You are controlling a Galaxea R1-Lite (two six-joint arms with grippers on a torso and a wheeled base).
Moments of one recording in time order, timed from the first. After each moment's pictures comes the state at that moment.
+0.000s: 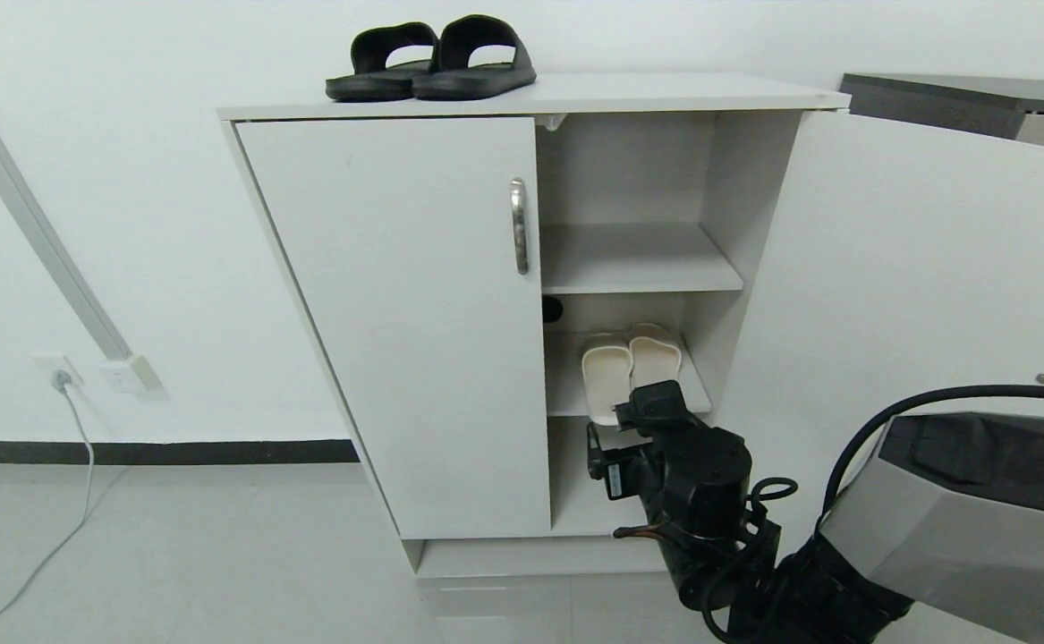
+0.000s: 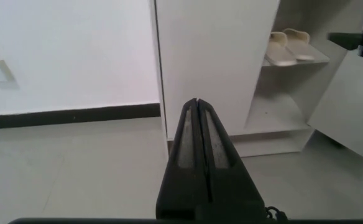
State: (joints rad) left arm 0.00 0.00 0.00 0.00 -0.03 0.02; right arm 0.82 2.22 -0.82 -1.35 -0.68 -0.07
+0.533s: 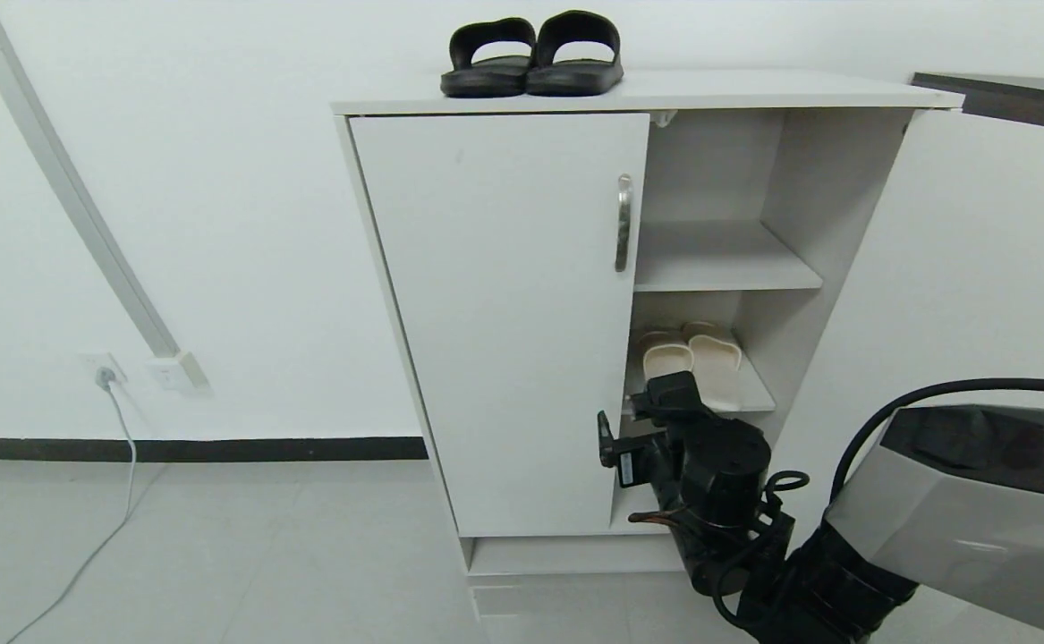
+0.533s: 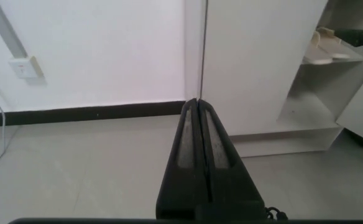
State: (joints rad) left arm 0.00 0.00 0.00 0.00 -0.03 0.02; right arm 0.79 2.22 -0.80 -1.42 -0.63 -0.10
